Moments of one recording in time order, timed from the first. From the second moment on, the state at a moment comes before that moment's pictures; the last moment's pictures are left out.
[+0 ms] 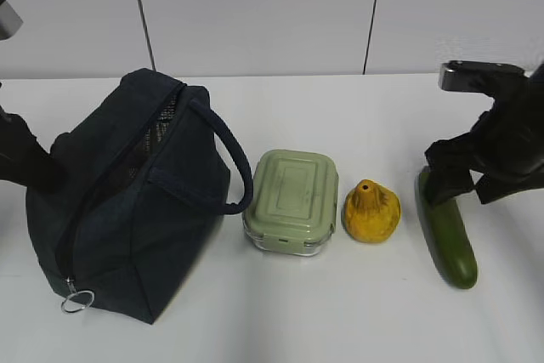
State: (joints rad) left arm -0.09 1.36 -0.97 -0.48 1.00 0.55; right arm 0.08 1.67 -1.06 0.25 0.80 -0.19
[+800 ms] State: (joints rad) left arm -0.09 1.36 -0.97 -0.48 1.00 0.55; right arm 0.12 1.95 -1.17 0.11 0.82 0.03
